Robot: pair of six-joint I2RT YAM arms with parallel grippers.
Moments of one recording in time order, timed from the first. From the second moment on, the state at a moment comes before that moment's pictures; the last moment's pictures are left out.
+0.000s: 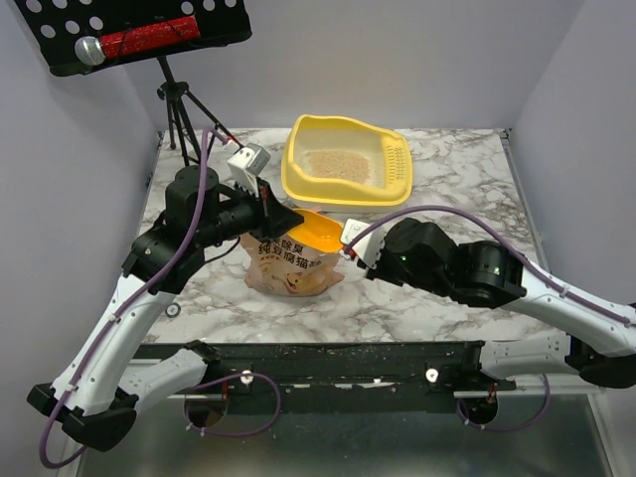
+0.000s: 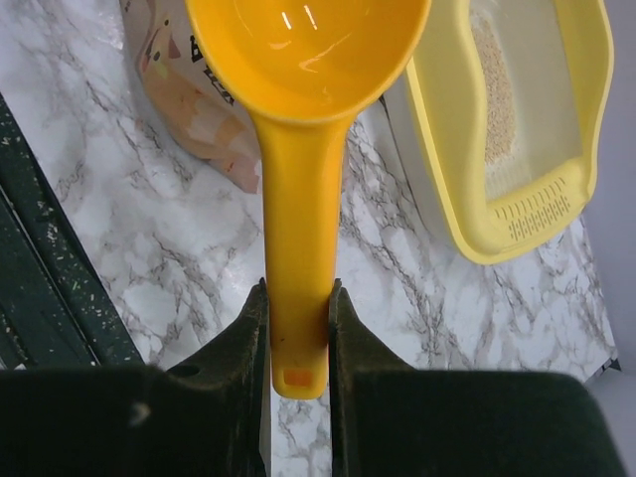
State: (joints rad) left arm -0.55 0.98 1.31 -0.63 0.40 -0.36; right arm 1.22 1.14 1.41 -0.93 0.33 -0.33
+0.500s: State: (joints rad) left arm -0.55 0.80 1.06 -0.42 0.21 -0.27; right arm 1.14 0.97 1.24 -0.55 0.47 -0.25
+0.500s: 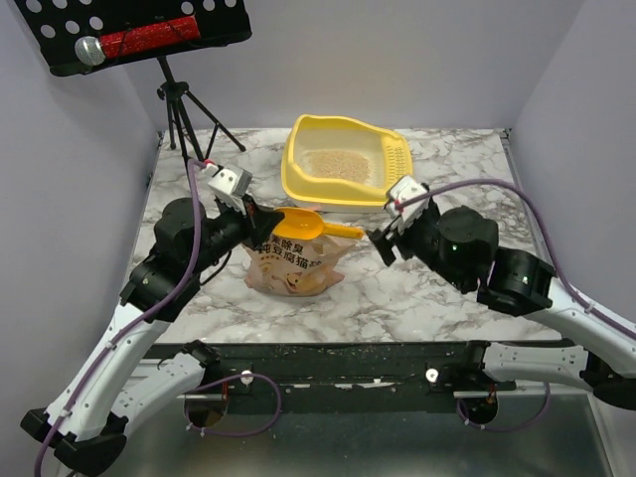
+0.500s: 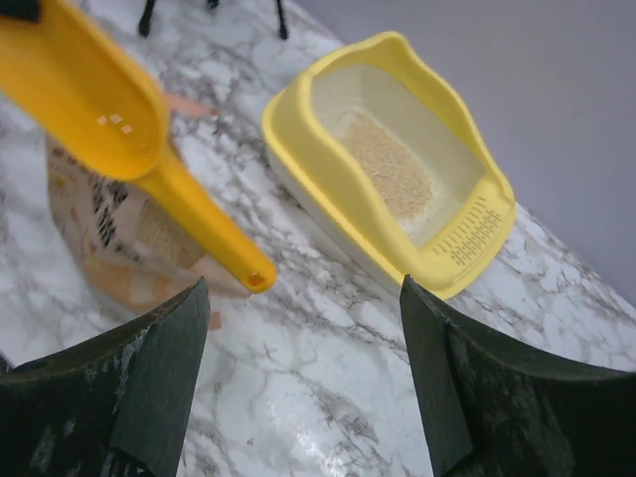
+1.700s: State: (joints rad) left arm -0.54 0.74 0.88 -0.04 0.17 -0.55; right arm 0.34 1.13 0.88 0.36 -0.74 0.74
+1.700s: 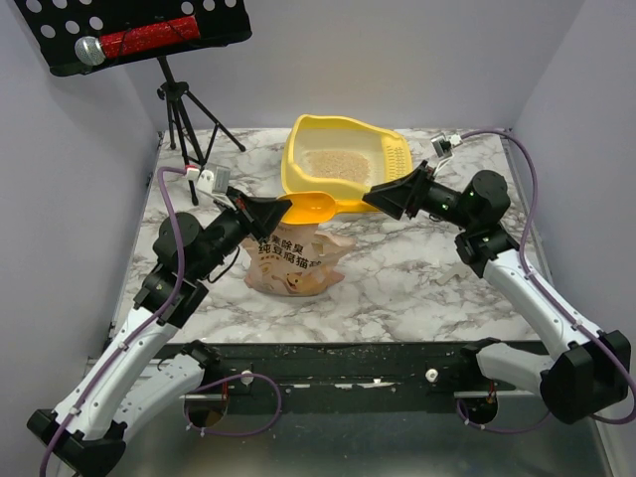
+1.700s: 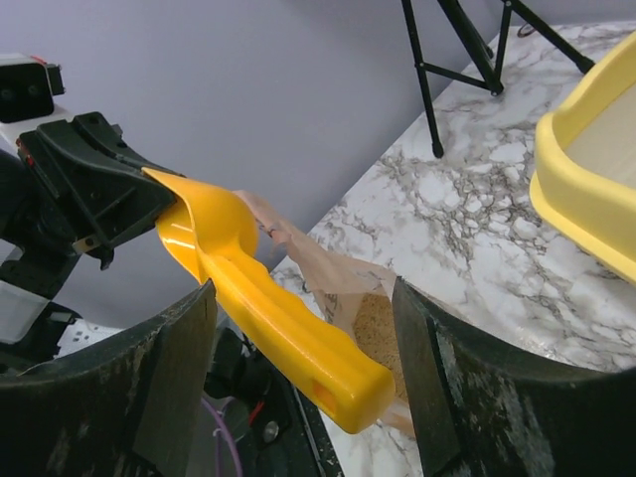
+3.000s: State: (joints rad) left arm -0.53 0.81 0.82 0.08 0.19 -0.58; right arm 0.32 1.16 0.80 0.66 -0.95 0.93
